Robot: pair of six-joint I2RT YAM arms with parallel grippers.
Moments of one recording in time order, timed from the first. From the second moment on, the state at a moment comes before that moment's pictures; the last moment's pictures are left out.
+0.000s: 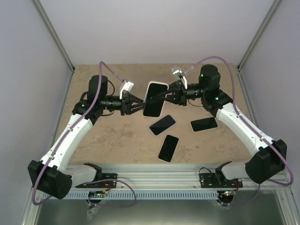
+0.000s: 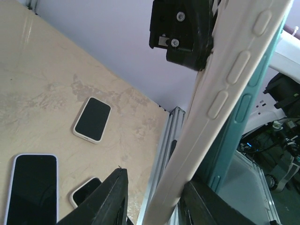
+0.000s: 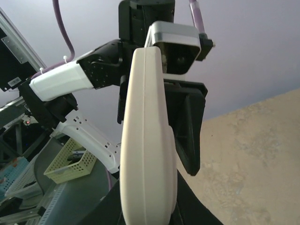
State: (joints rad) left arm -0.34 1.18 1.12 -0.41 1.07 -0.18; right arm 0.49 1.37 1.24 0.02 -1.19 0.34
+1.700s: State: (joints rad) left arm -0.39 1.13 0.99 -0.14 1.20 -0.39; right arm 0.50 1.44 1.26 -0.16 -1.37 0.34
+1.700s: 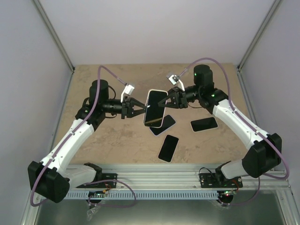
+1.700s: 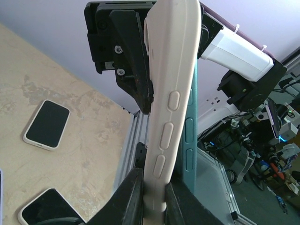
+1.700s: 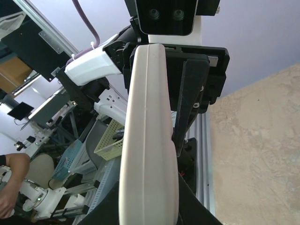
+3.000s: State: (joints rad) left arm -0.39 1.19 0.92 0.21 1.16 -0.74; right arm 0.42 1.48 1.34 -0.18 -1.30 0.30
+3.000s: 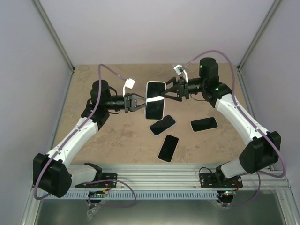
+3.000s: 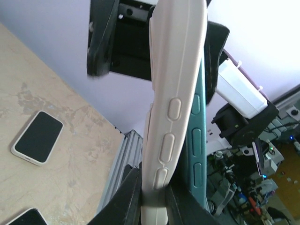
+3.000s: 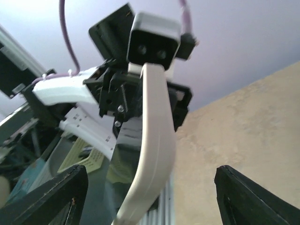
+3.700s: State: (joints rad) left arm -0.28 1.29 1.09 -0.10 0.77 -0.85; right arm 0.48 1.54 1.66 -0.51 -0.57 -0.19
